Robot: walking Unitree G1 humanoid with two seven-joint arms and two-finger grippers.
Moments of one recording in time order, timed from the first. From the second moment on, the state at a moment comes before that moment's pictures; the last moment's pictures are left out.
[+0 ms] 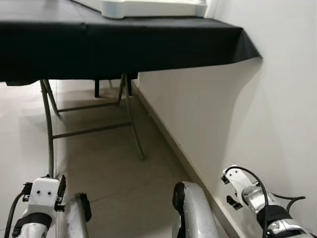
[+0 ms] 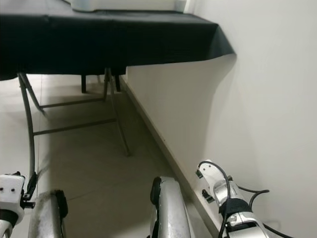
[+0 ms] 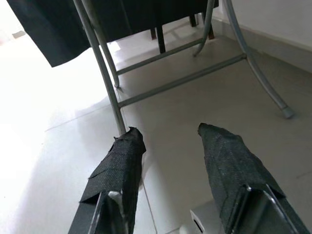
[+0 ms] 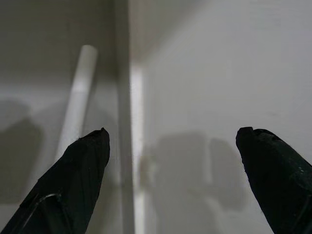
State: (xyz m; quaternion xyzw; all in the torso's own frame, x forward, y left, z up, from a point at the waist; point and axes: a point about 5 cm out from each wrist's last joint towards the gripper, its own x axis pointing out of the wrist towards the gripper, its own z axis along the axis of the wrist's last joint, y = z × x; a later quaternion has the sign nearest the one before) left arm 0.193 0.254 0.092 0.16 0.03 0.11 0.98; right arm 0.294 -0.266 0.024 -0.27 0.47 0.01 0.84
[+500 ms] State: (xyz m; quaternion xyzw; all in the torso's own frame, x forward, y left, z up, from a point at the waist) left arm 0.192 0.254 0.089 0.17 0.04 0.11 0.98; right arm 0.288 -0.271 0.018 -0.29 0.48 0.00 0.83
